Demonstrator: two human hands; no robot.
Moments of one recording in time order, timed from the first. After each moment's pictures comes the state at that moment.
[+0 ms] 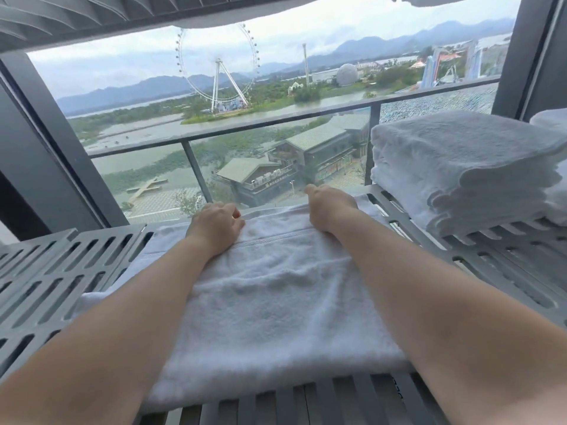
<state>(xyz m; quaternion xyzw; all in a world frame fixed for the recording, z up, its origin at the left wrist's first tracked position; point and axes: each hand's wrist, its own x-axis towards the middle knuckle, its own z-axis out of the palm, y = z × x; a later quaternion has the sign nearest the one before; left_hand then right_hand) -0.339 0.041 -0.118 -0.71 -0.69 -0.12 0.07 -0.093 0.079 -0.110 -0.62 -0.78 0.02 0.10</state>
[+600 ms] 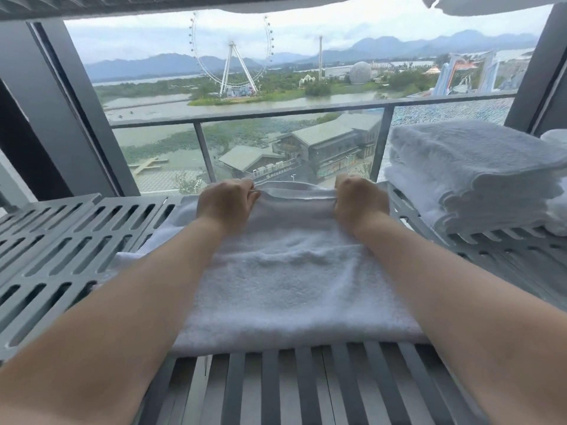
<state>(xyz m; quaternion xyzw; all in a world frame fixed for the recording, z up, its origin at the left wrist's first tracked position) -0.336 -0.009 -0.099 -0.71 -0.63 -0.19 0.22 -0.078 0.034 -0.109 -0.61 -0.75 -0.12 0.23</state>
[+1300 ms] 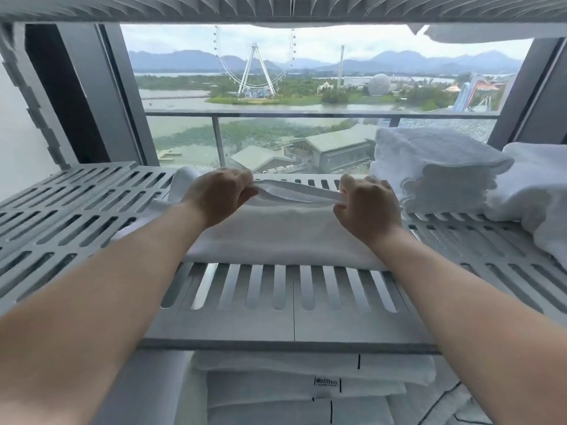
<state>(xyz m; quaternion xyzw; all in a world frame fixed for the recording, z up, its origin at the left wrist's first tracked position) -0.311 -0.157 -0.074 -0.78 -0.54 -0.21 0.22 -0.020 -0.105 -0.100 -0.51 -0.78 -0.16 0.31</state>
